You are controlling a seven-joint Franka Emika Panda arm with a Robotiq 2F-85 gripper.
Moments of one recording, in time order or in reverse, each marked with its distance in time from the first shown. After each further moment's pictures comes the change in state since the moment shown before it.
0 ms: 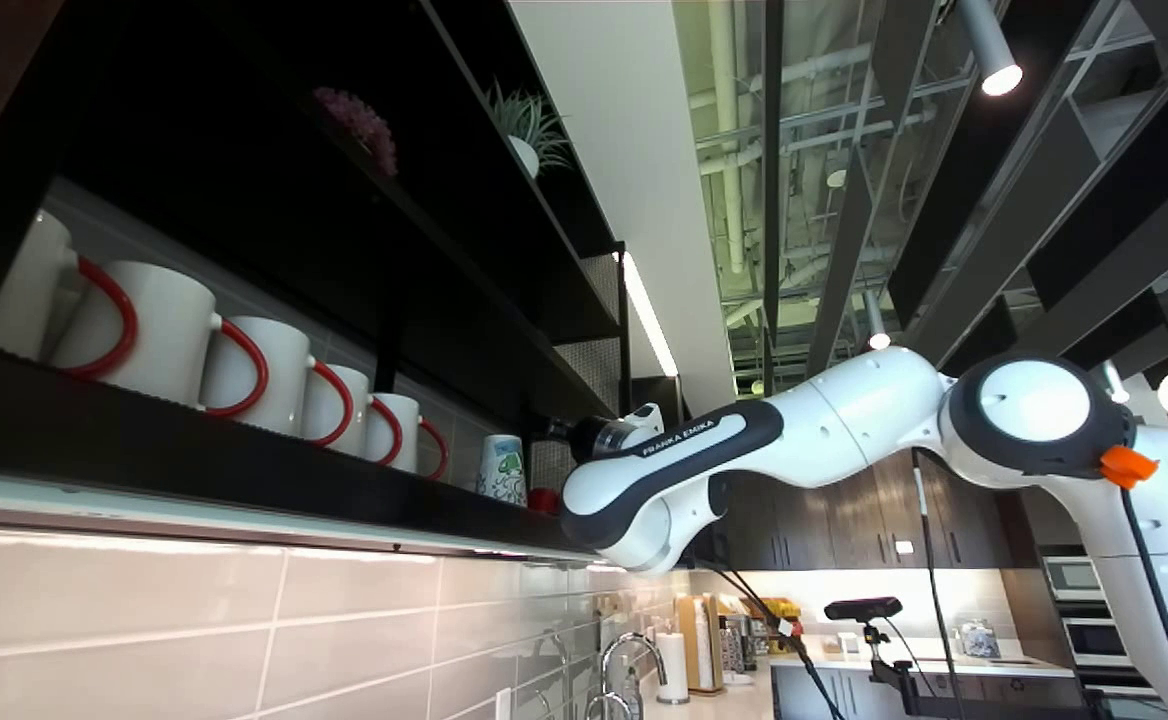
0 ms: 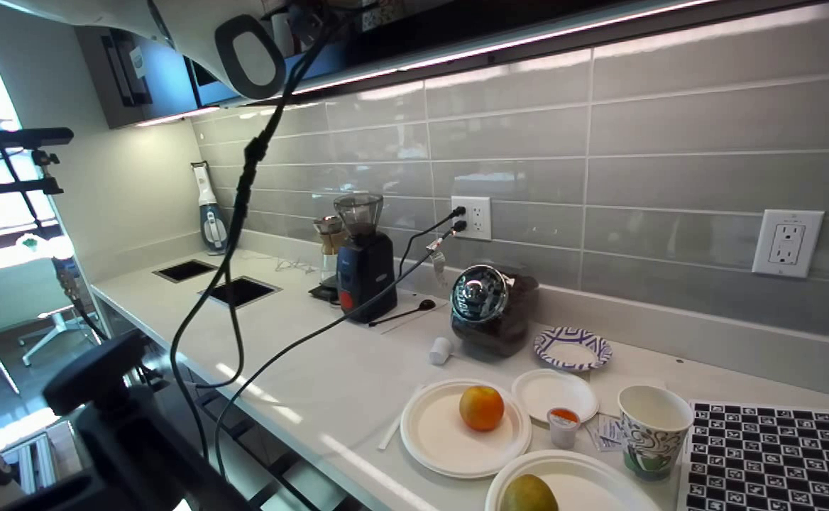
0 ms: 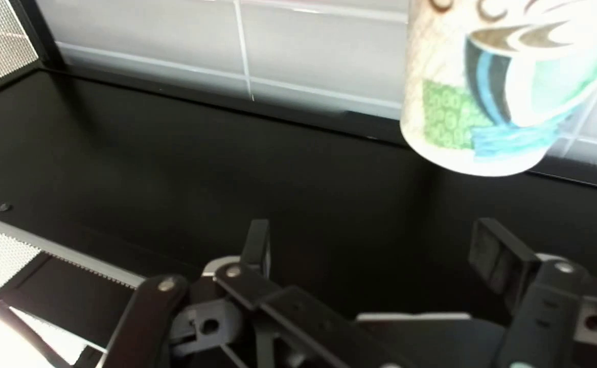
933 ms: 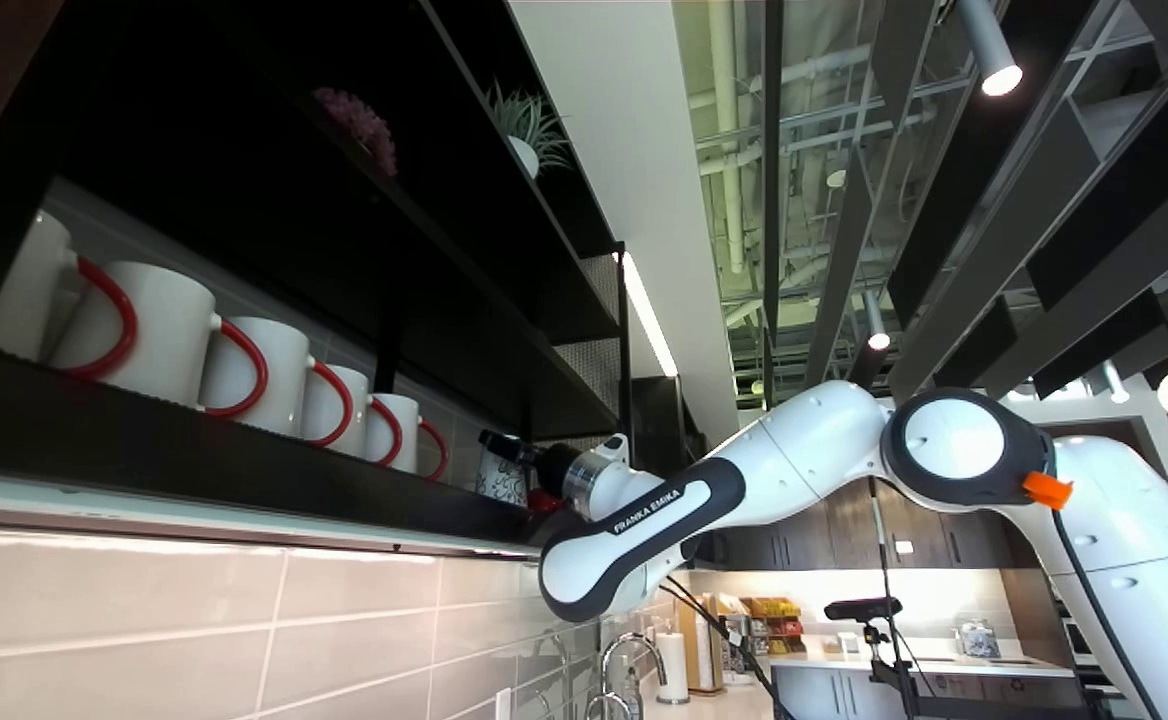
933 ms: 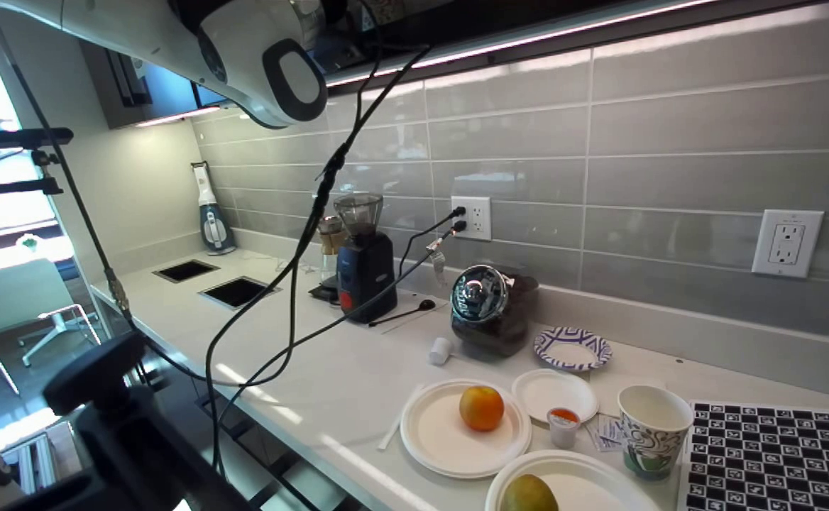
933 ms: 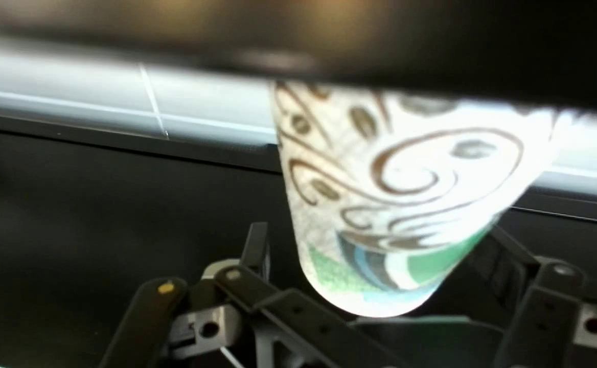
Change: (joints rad) arm -0.014 0.179 -0.067 0.114 -0.312 0.072 0.302
